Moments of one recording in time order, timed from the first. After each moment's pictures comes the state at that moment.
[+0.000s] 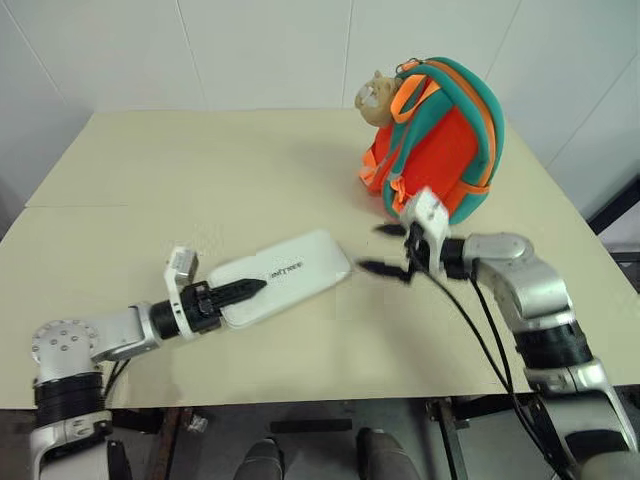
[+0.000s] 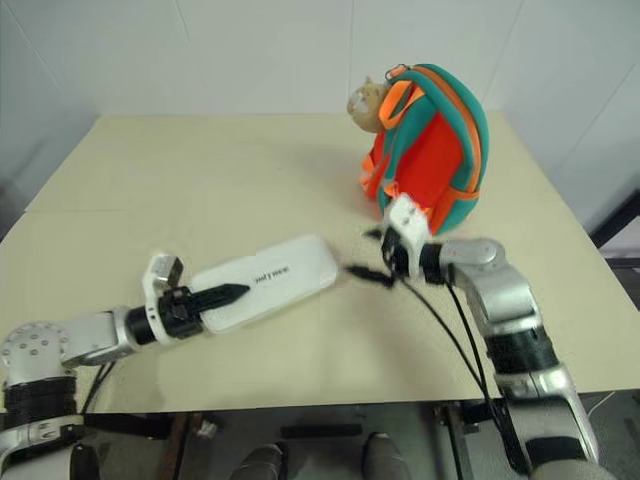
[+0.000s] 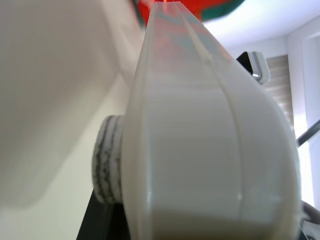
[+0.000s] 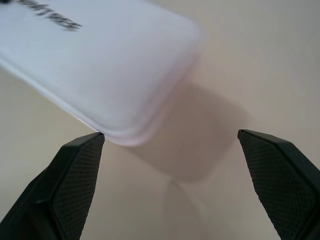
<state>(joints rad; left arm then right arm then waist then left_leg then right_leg) -0.43 0.62 0.45 0.18 -1.46 1.48 -0.24 -0.81 -0.53 0.07 0.15 0.24 0.54 0.87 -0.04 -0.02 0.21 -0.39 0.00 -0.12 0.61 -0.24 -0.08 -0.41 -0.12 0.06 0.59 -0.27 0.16</state>
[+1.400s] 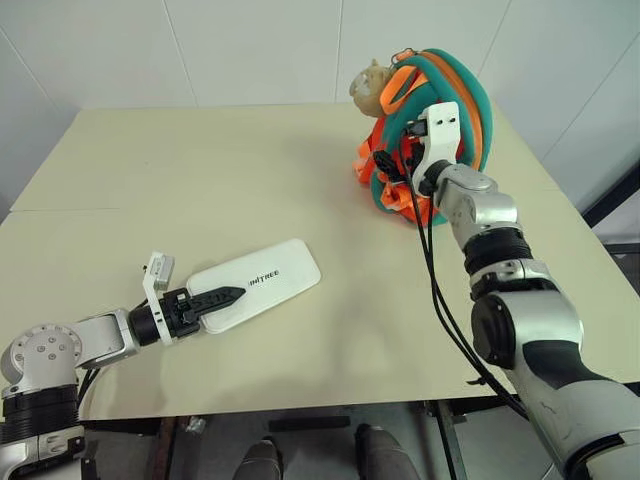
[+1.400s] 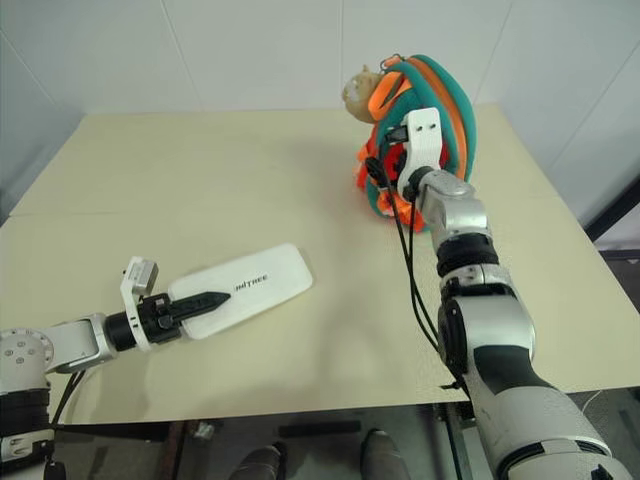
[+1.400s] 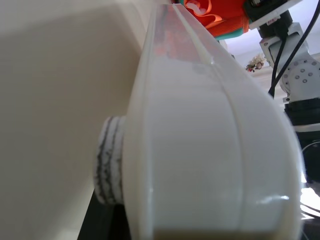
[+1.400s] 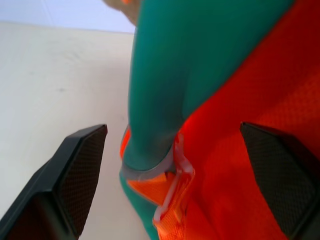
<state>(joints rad) -0.34 0.68 0.41 0.10 -1.25 1.37 -0.45 -1.33 -0.29 -0.17 1.13 0.14 0.17 0.35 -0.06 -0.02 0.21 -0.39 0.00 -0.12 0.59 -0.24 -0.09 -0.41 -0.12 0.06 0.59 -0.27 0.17</state>
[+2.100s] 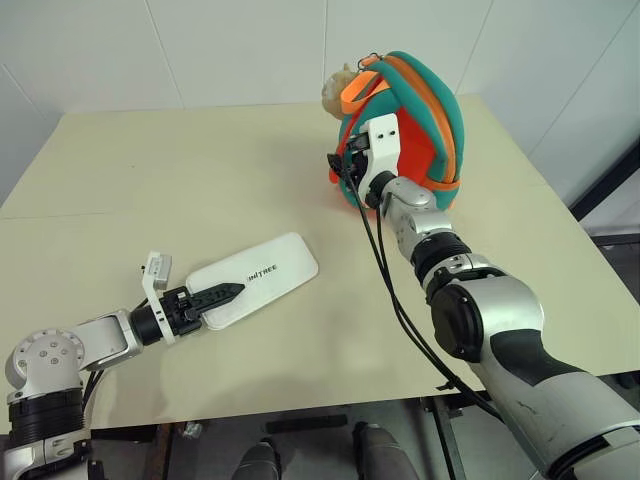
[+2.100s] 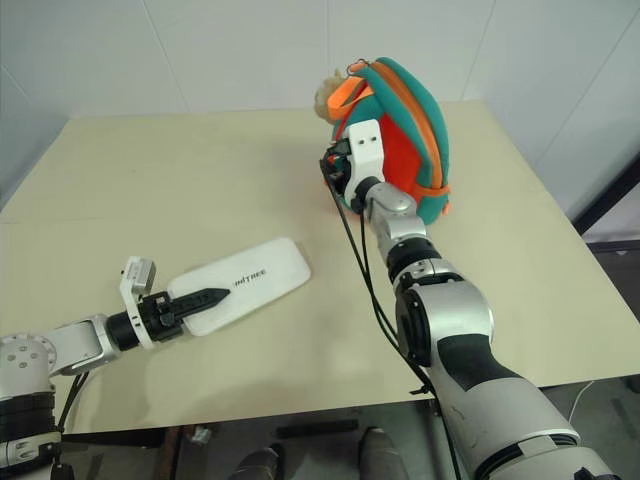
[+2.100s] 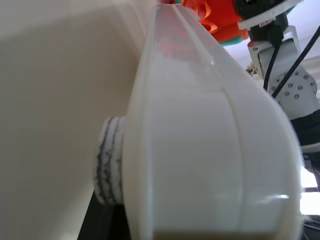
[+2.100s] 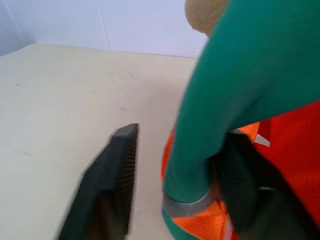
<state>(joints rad) -0.31 0.63 0.46 0.07 -1.25 1.35 -0.40 -1.41 -0.11 -0.20 1.35 0.05 -0.15 0.40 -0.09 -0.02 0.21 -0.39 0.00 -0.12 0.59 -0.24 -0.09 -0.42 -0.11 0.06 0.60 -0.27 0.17</state>
